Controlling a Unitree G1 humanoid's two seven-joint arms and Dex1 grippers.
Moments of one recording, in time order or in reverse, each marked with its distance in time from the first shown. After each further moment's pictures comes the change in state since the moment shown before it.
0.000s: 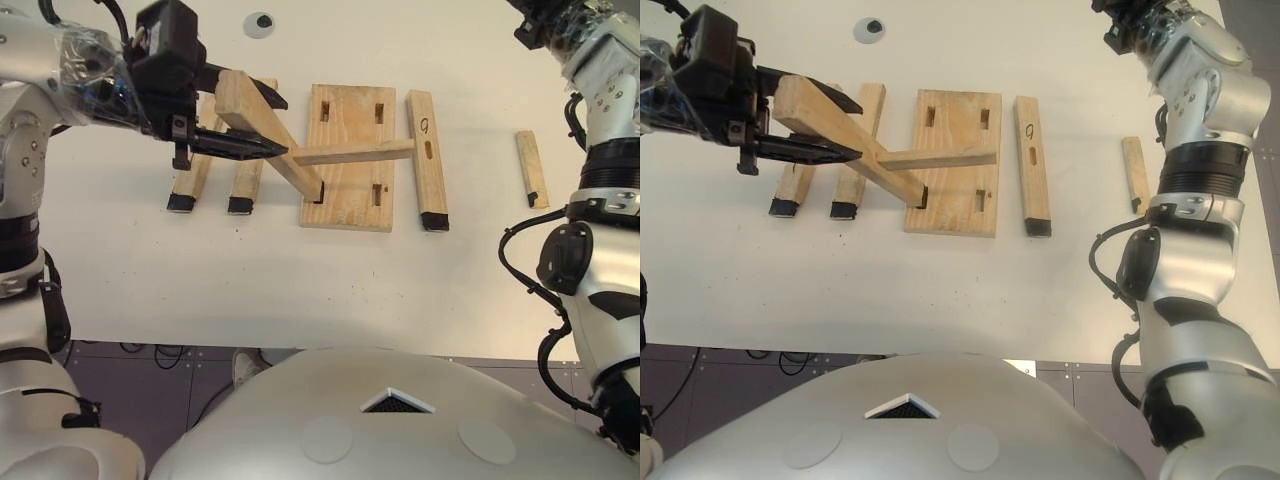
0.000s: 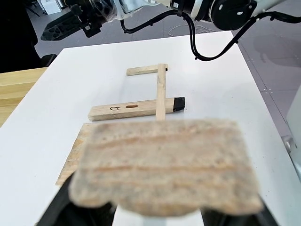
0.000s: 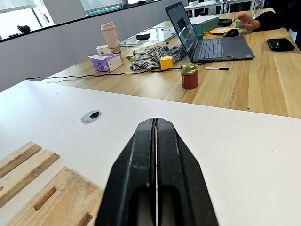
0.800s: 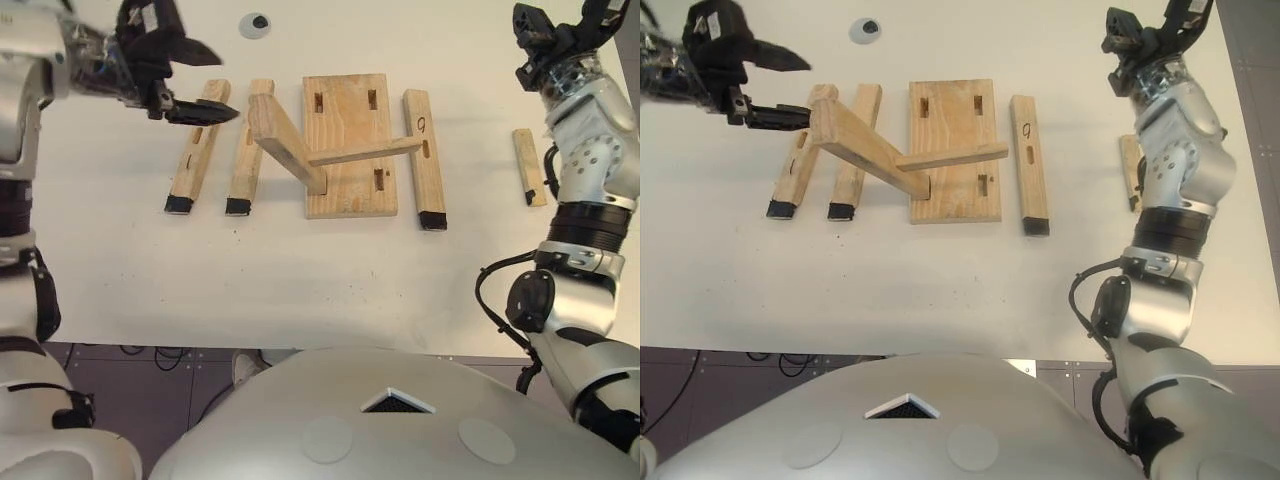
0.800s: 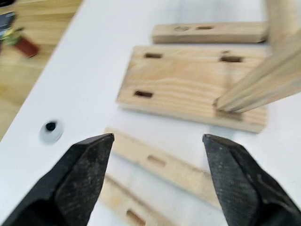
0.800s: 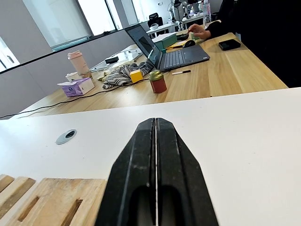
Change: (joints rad) left arm 0.028 0.001 -0.039 0.351 0.348 -0.092 0.241; right arm 0.265 0.118 -0.121 -0.276 0.075 -0.059 -0.237
